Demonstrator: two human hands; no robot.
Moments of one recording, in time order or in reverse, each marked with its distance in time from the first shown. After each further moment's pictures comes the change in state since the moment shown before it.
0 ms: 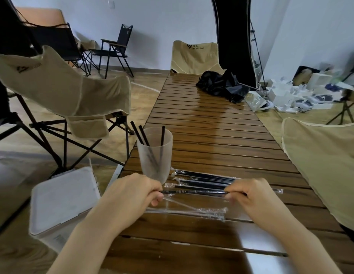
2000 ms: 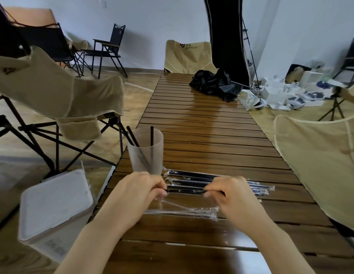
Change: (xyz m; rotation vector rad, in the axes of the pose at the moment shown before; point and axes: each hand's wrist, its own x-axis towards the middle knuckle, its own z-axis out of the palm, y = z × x) left_hand 0.016 0.013 0.016 -0.095 0.127 0.041; right_hand 0.003 -0.022 0.015 0.027 0.027 -0.018
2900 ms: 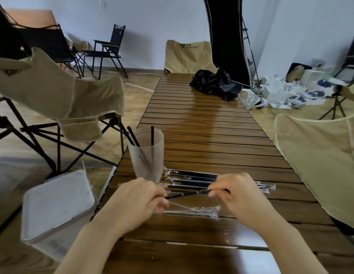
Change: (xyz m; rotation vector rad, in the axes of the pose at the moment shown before) left_hand -0.006 0.004 -0.003 0.048 -0.153 0.020; right_hand 0.001 0.003 -0.012 -0.025 -0.034 -0.023
